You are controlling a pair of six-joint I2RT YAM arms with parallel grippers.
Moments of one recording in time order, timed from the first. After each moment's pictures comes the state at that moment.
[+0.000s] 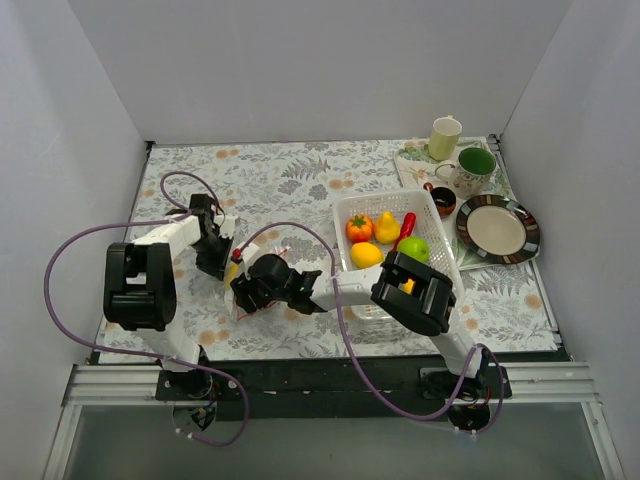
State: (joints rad) left arm -0.03 1.68 1.01 -0.74 0.14 0.22; right arm 1.21 2.12 1.31 0.26 0.03 0.29
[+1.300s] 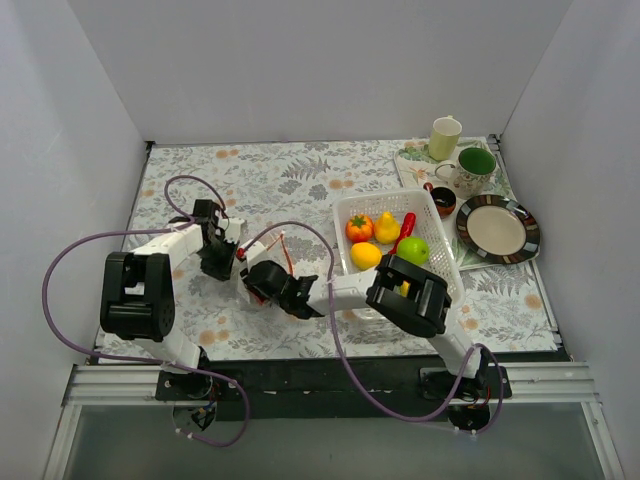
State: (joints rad) left arm -0.07 1.61 0.93 -0.68 0.16 0.24; right arm 1.23 2.16 1.35 0.25 0.34 0.30
